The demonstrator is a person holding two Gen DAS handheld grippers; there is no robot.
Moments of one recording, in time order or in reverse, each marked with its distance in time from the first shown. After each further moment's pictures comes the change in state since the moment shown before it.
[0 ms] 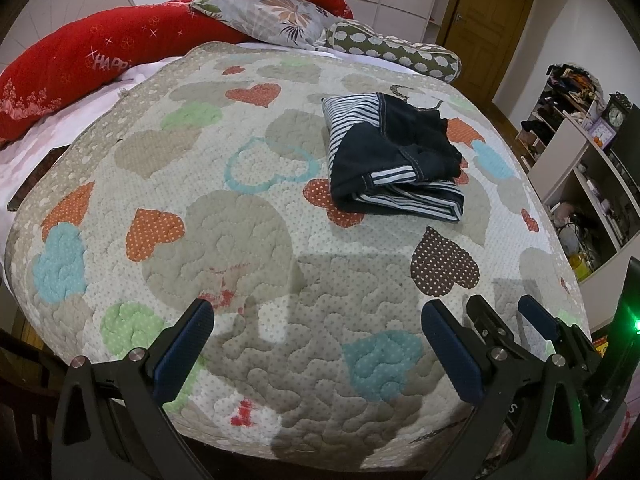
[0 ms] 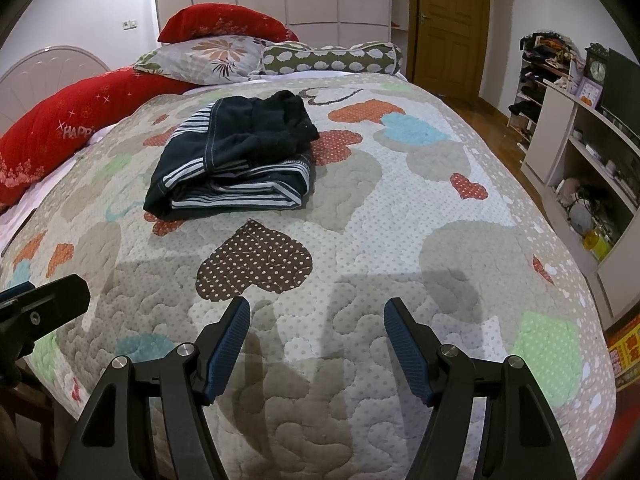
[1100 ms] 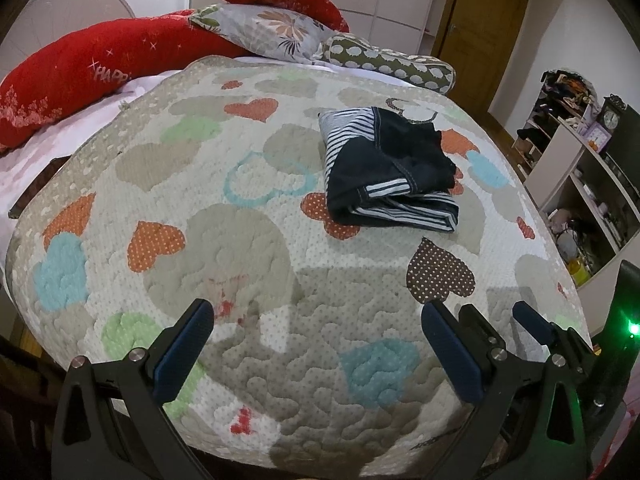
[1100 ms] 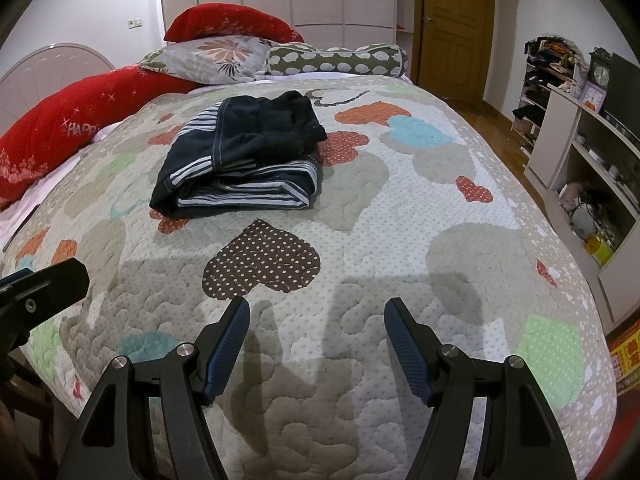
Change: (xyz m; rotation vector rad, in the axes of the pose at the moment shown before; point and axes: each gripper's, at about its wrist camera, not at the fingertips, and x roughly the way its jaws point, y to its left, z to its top) left arm -0.004 -0.001 -0.003 0.011 -0.046 -0.007; right arm 0.000 0.004 0.001 -0.016 -0.002 0.009
